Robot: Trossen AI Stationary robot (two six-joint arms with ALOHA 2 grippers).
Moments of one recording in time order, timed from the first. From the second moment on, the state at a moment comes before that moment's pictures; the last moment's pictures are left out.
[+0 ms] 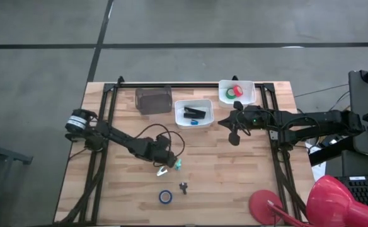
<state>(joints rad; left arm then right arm) -0.26 1.71 0.92 -0.42 -0.38 -1.18 -0.12 0.97 0.57 -0.12 0.10 0.04</state>
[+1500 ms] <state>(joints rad) -0.30 1.66 0.93 -0.56 -0.24 -0.85 -0.12 0.97 0.57 -0.12 0.10 0.05</state>
